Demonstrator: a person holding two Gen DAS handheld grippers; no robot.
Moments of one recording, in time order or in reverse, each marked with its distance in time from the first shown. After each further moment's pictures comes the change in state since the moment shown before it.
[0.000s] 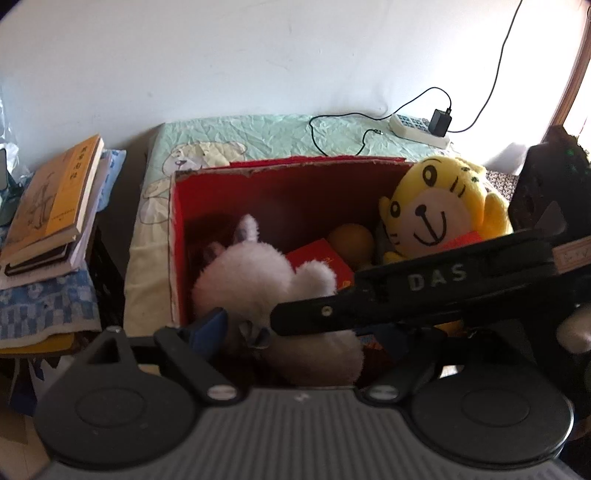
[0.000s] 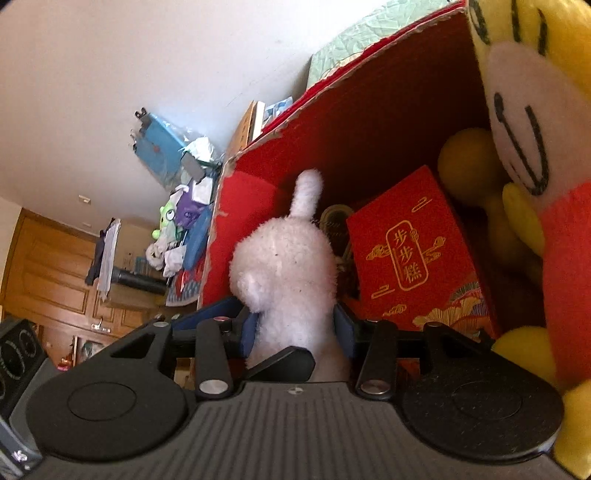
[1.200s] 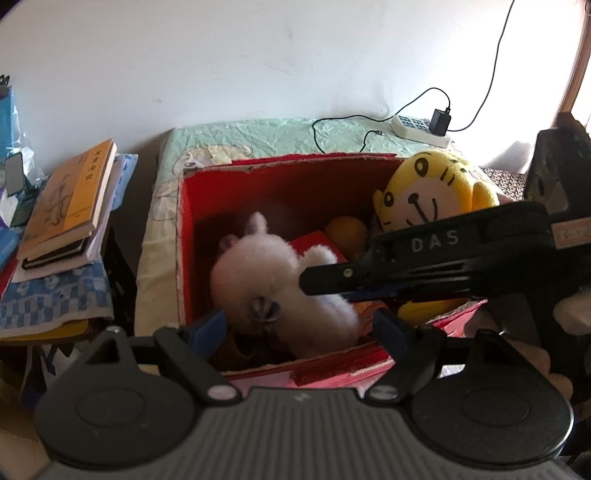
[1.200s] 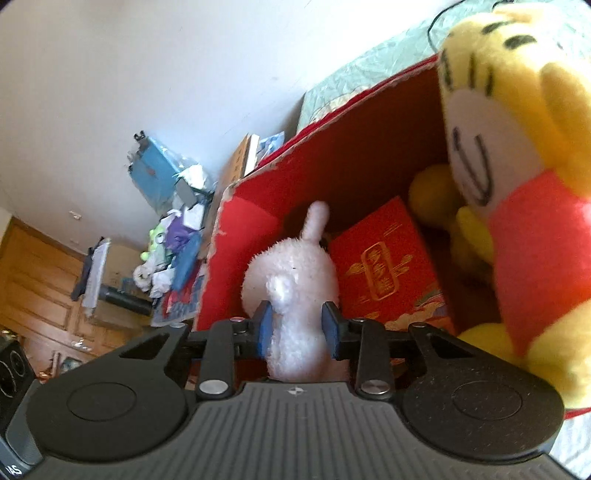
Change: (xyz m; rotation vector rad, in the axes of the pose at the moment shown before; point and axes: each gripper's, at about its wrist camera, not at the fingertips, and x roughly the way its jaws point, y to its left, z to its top) left arm -0.024 -0.012 -0.016 0.008 -0.023 0.039; right arm -0.013 0.002 -0.005 -0.018 -0.109 -0.041
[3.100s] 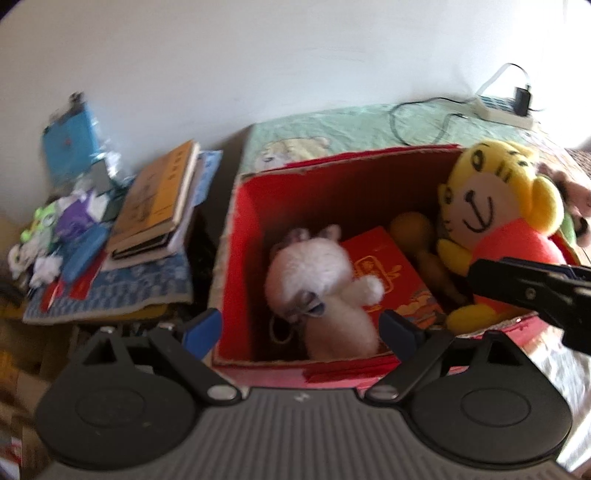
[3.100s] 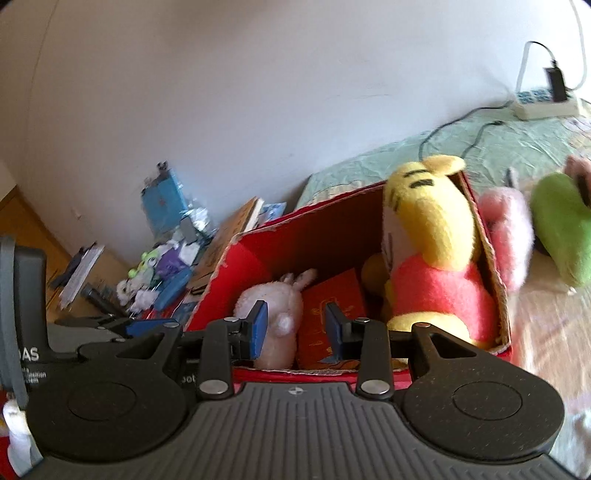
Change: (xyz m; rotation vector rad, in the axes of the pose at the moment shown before) left arm -0.002 -0.052 0.017 -0.030 0.075 0.401; right arm -0.091 0.005 -0.028 -0.305 -0.252 -0.072
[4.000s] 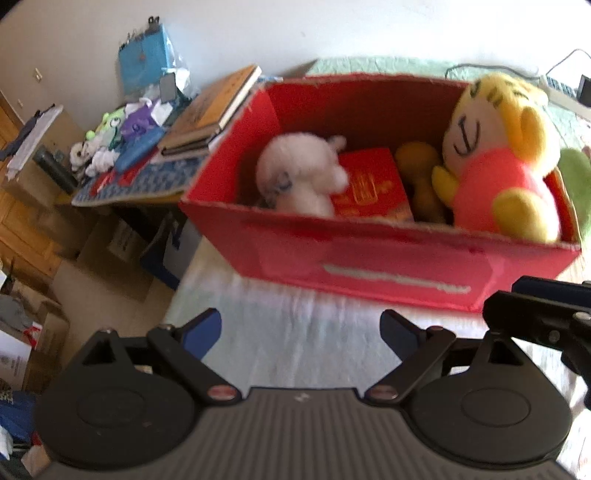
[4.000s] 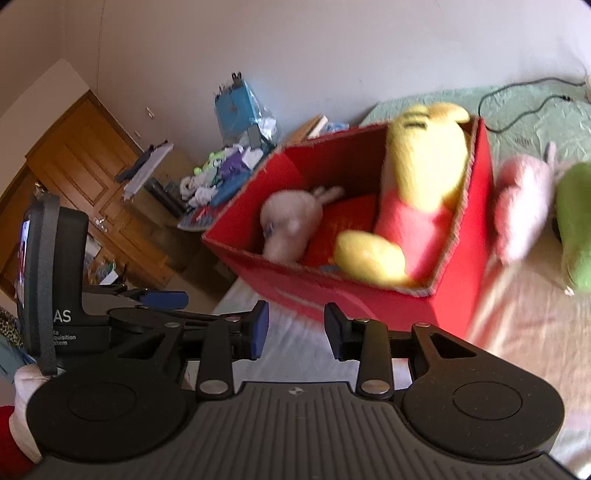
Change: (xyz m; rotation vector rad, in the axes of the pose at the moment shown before) left arm -0.012 -0.089 -0.047 -0.207 0.189 0.215; right arm -0.034 -0.062 -0.005 -0.155 0.306 0.235
